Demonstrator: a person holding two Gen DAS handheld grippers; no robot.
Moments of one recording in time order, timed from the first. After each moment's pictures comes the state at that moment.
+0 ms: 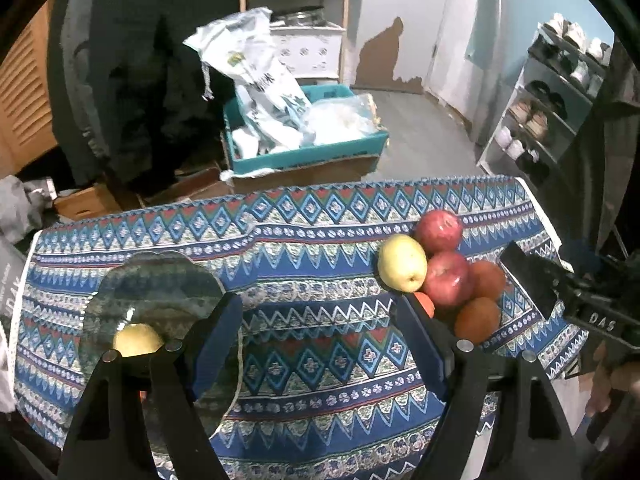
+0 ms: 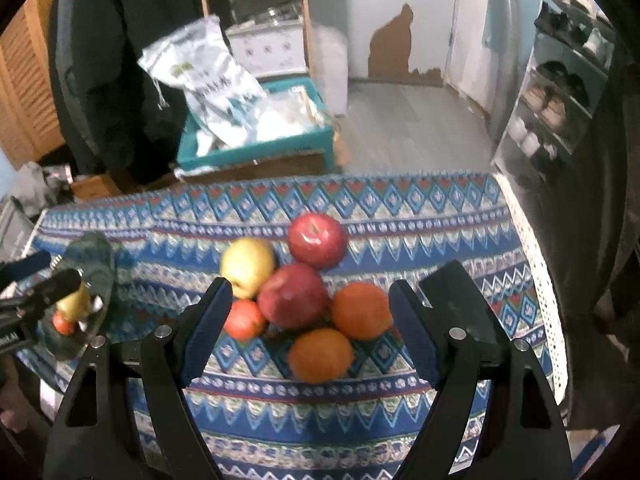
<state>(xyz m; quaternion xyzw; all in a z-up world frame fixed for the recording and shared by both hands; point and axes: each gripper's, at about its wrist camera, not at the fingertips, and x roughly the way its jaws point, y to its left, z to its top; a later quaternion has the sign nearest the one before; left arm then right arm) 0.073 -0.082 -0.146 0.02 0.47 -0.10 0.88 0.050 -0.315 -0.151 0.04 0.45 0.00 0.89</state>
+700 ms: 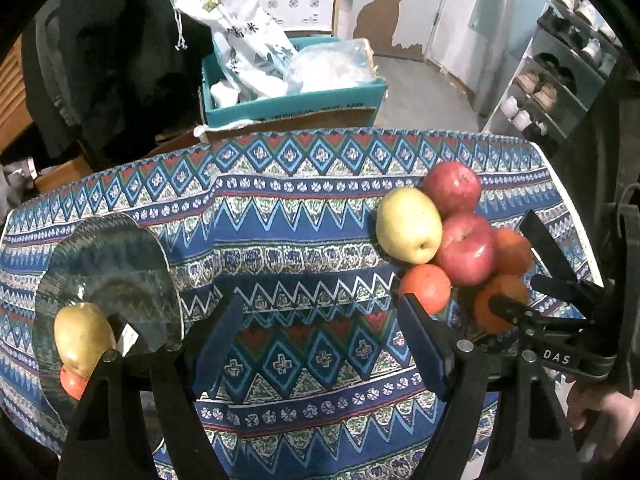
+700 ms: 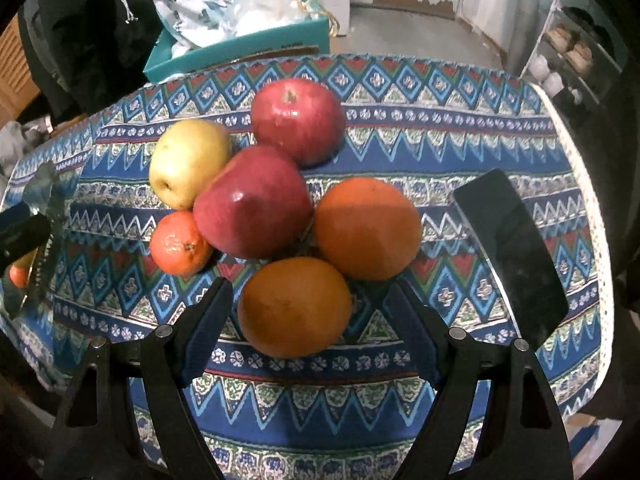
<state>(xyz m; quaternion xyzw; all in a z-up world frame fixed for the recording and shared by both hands) 0.091 -0.105 -0.215 0.02 0.52 -0.11 0.85 0.065 -0.325 -0.262 0.05 0.56 0.02 0.83</state>
